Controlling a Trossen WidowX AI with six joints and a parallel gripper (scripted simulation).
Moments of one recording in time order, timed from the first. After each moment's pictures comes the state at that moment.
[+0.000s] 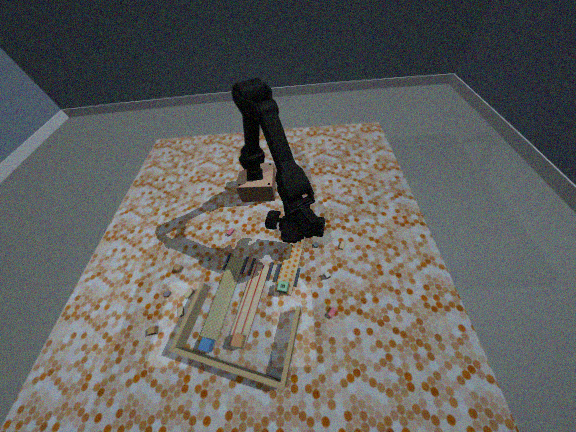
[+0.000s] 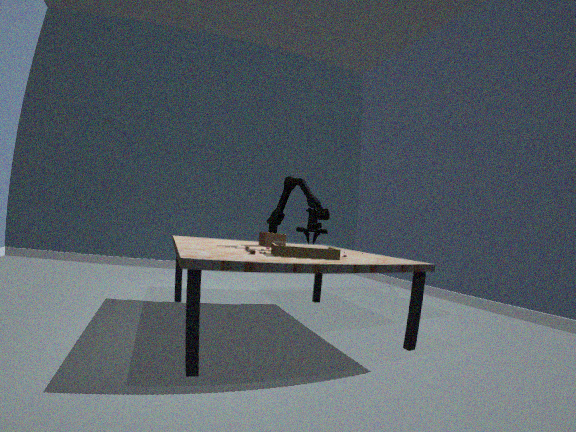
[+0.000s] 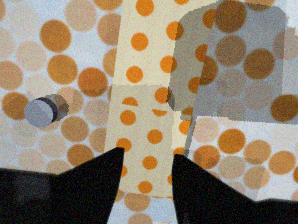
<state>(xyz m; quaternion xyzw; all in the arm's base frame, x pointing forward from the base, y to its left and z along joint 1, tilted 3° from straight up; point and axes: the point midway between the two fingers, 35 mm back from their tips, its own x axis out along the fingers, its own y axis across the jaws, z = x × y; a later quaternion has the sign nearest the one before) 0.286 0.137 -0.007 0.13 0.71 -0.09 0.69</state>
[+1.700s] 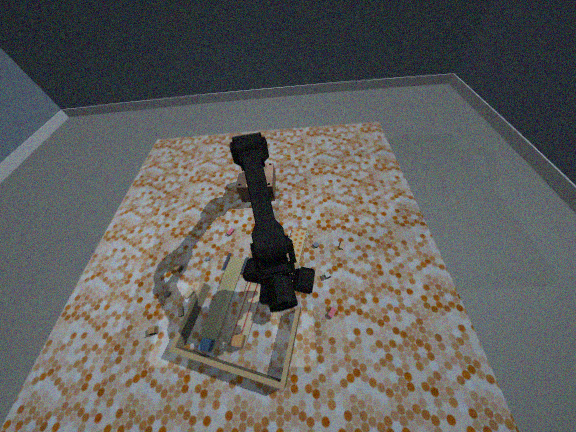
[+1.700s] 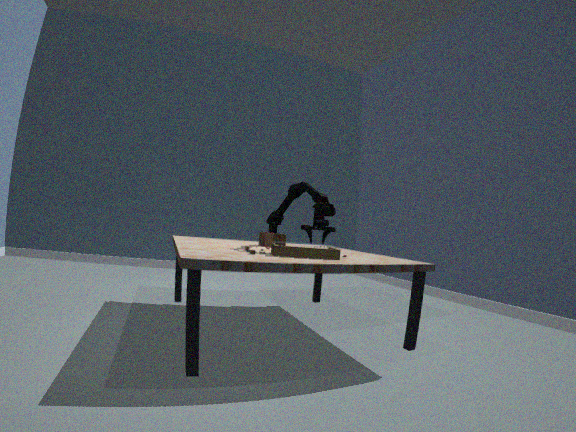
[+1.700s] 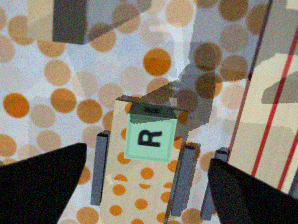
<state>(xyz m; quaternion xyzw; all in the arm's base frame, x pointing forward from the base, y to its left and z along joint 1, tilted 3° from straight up) 0.453 0.071 0.007 0.13 0.70 -0.09 0.69</state>
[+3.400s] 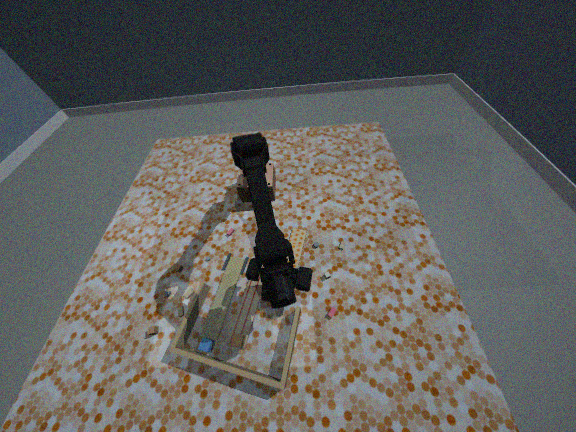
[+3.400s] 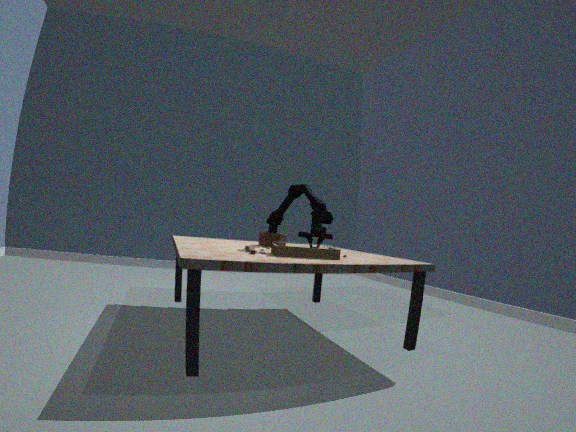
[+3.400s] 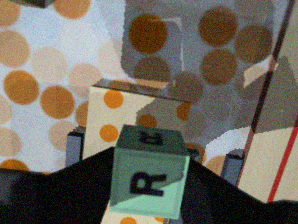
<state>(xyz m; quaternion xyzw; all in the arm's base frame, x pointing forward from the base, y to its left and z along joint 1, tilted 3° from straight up) 0.437 0.071 -0.032 0.13 0.71 -0.09 0.69</state>
